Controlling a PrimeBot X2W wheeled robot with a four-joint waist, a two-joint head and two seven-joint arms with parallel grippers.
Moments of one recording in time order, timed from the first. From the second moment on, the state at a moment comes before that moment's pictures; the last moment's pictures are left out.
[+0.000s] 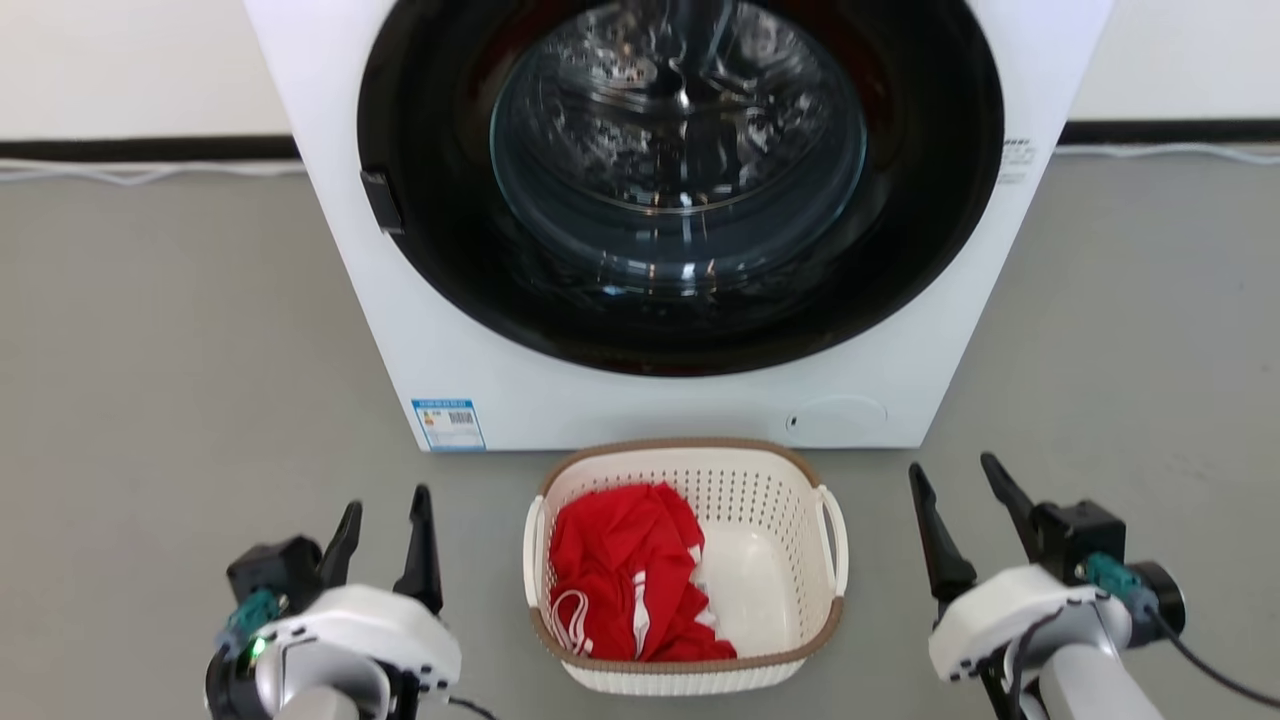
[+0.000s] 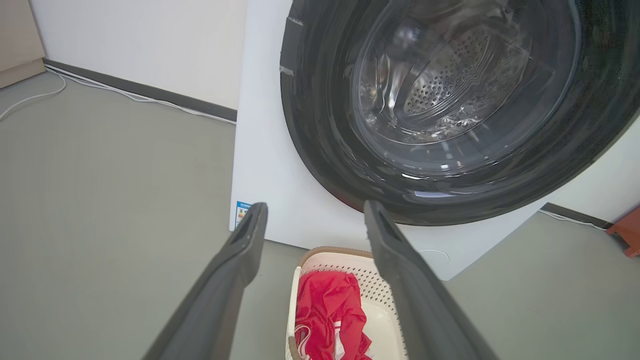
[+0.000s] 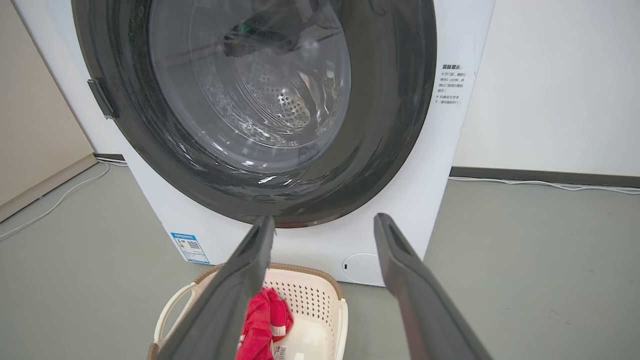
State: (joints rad) left arm -0.21 0.07 -0.12 0.53 -0.44 0.03 -0.25; right arm -0.27 -0.05 0.00 0.60 0.04 0.12 -0.25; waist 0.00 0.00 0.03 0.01
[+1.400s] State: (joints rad) left arm -0.04 0.05 -0.05 0.50 -0.66 0.02 -0.18; right arm -0.08 -0.05 -0.03 0.56 0.32 0.12 -0.18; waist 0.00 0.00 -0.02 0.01
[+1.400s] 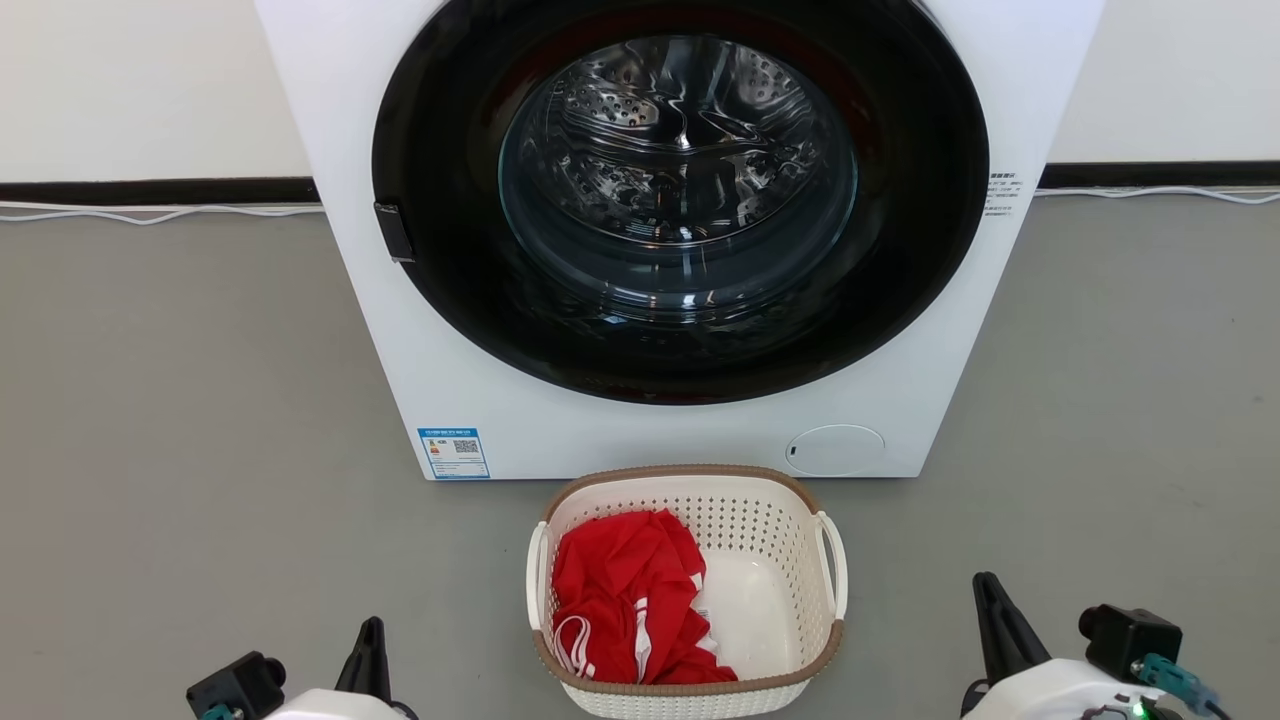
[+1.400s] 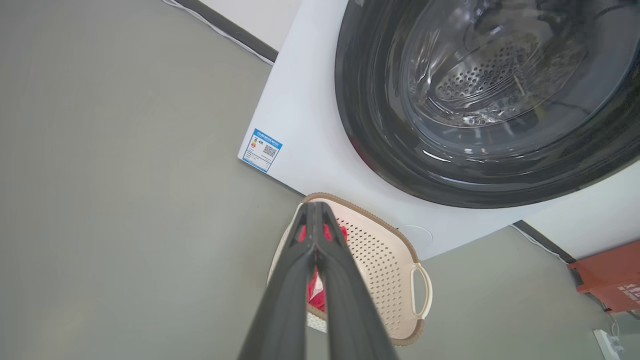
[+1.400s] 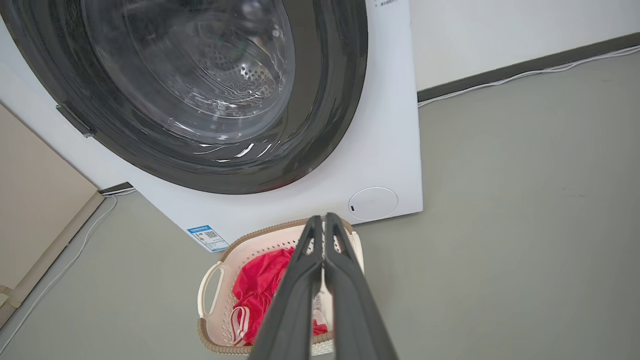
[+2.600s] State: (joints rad) left arm -0.04 0.05 0.00 0.42 -0.99 -0.03 -0.08; right arm -0.08 -0.04 -0.06 0.46 0.77 0.12 -0.08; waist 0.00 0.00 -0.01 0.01
